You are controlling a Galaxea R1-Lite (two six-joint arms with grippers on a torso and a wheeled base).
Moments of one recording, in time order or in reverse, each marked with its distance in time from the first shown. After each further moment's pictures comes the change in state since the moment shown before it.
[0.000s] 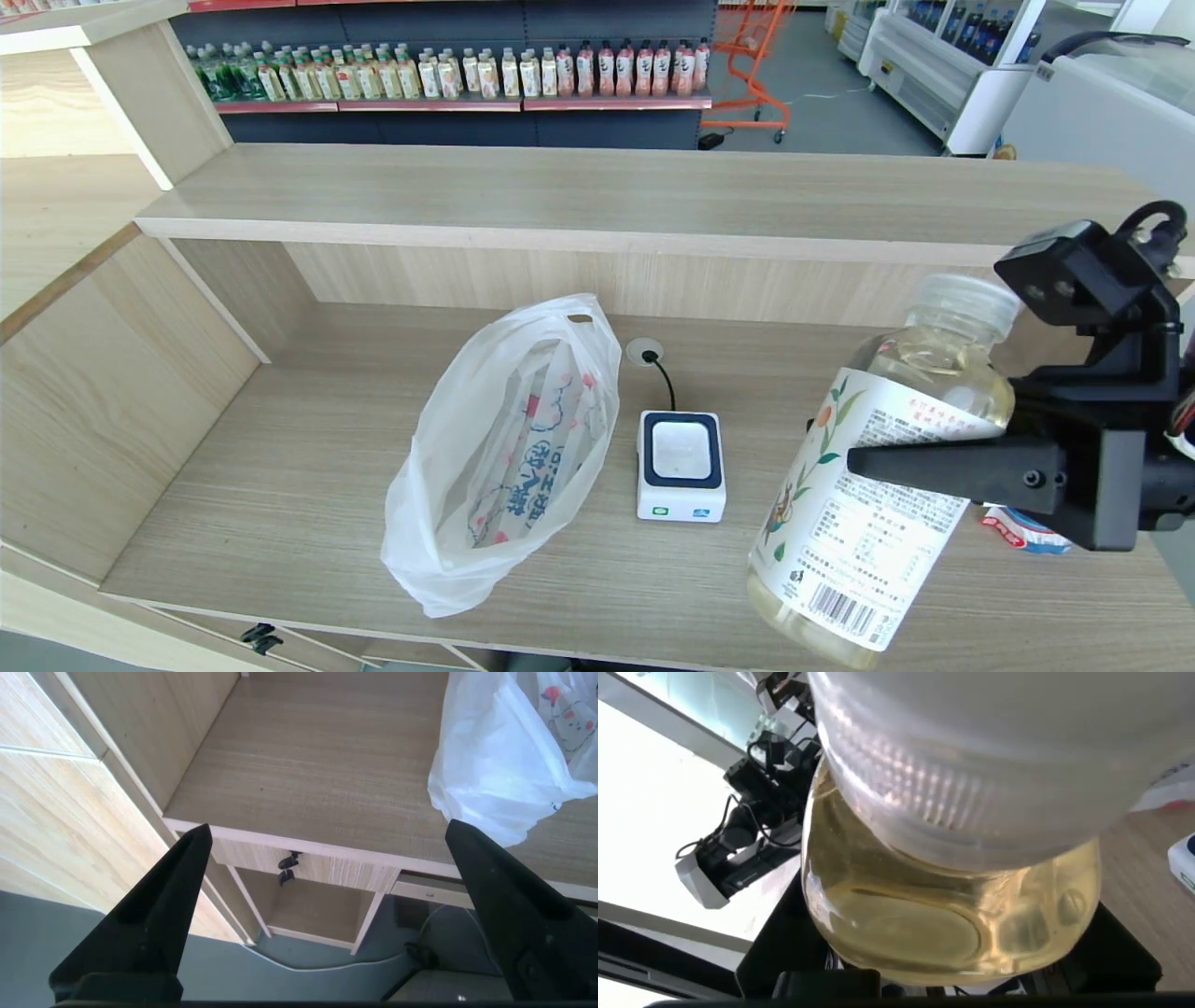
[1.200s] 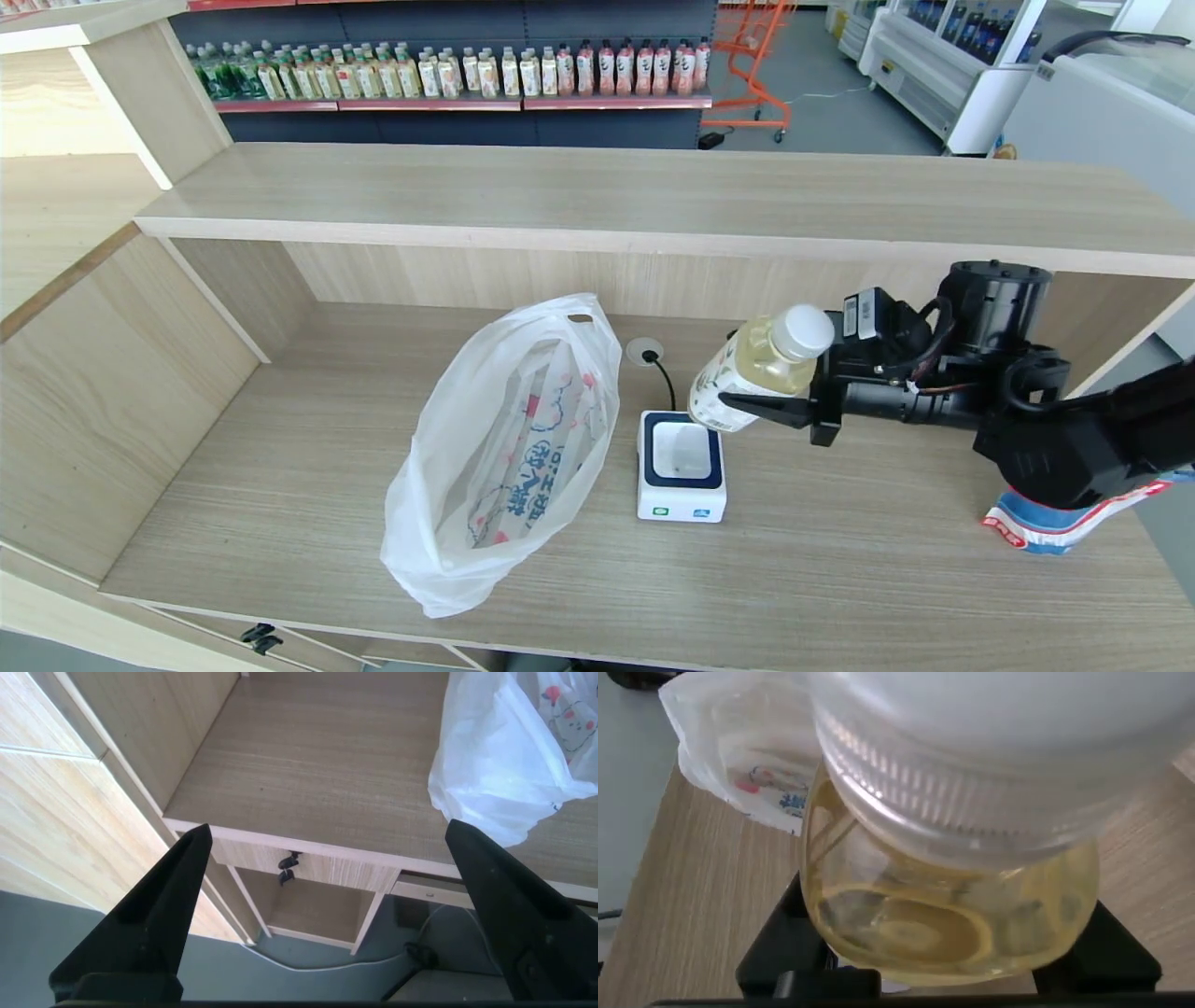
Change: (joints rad) left arm 0.000 0.000 0.000 0.000 0.000 0.000; right arm -0.134 0.547 -0.231 -0.326 -0.064 -1.031
